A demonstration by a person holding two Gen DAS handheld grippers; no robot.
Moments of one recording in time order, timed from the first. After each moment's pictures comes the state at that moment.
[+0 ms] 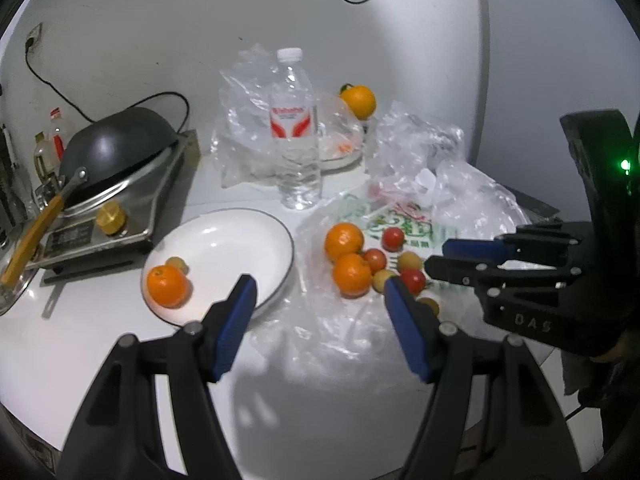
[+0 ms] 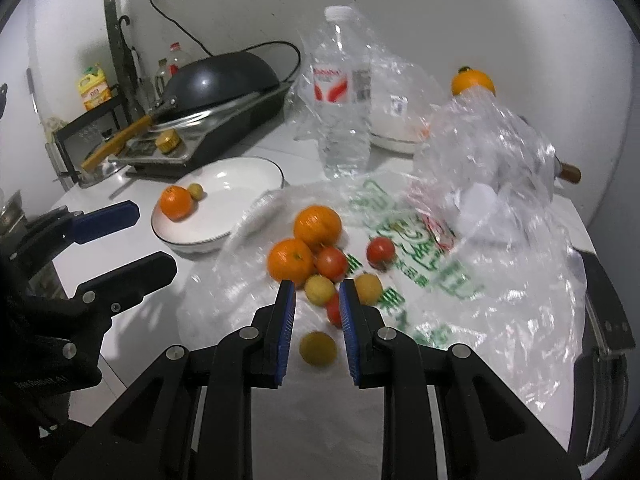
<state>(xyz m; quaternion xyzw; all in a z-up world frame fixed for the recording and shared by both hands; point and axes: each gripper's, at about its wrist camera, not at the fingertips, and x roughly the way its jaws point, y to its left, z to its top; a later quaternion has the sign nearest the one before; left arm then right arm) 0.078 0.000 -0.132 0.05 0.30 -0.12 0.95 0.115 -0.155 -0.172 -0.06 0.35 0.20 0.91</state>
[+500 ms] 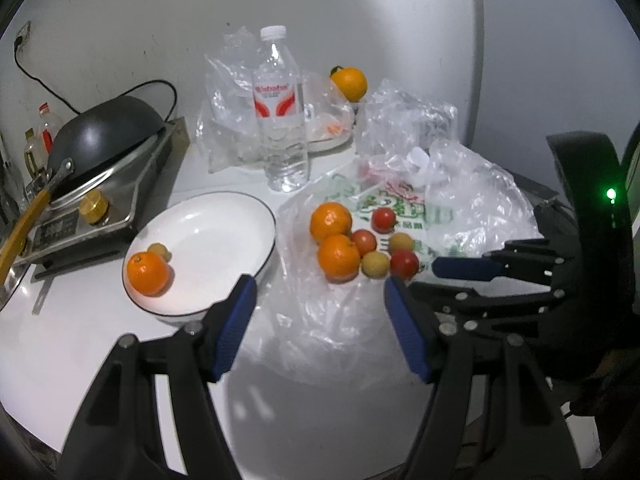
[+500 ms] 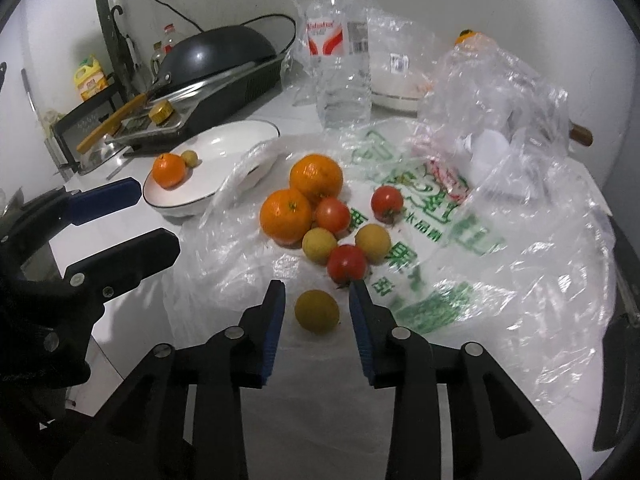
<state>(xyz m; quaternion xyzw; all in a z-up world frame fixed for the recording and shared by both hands) 0.083 -0.011 -0.149 0.06 0.32 -0.12 0.94 0.117 -0.156 -0.205 -0.04 0.39 0.21 0.90</state>
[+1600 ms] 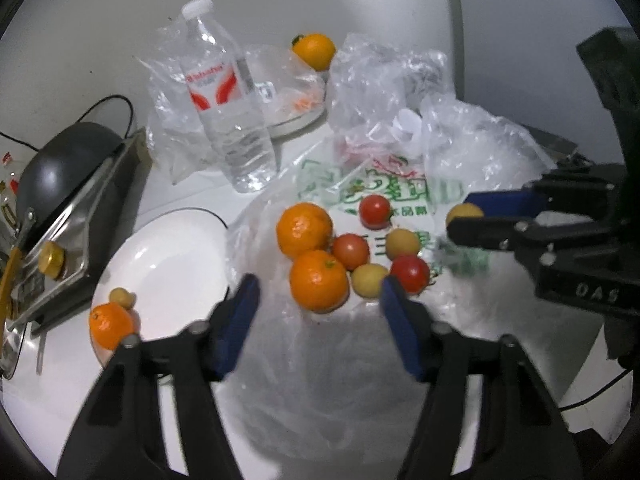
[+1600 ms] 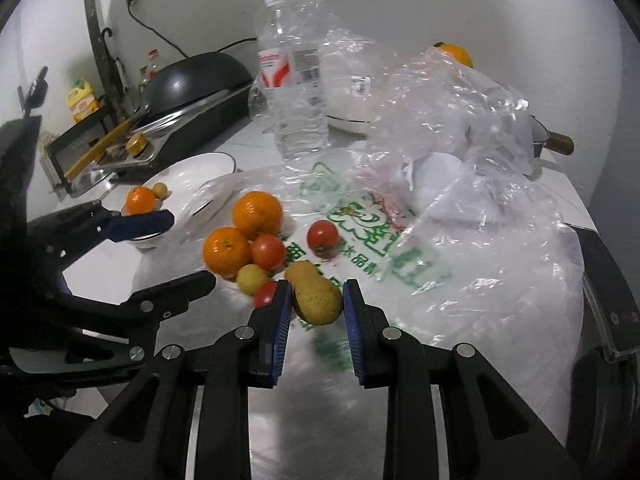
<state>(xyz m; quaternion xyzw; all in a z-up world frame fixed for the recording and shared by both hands) 0.142 -0.054 -0.176 0.15 0.36 -0.15 0.91 0.141 -0.206 -0.192 -0.02 0.36 0.20 0.91</state>
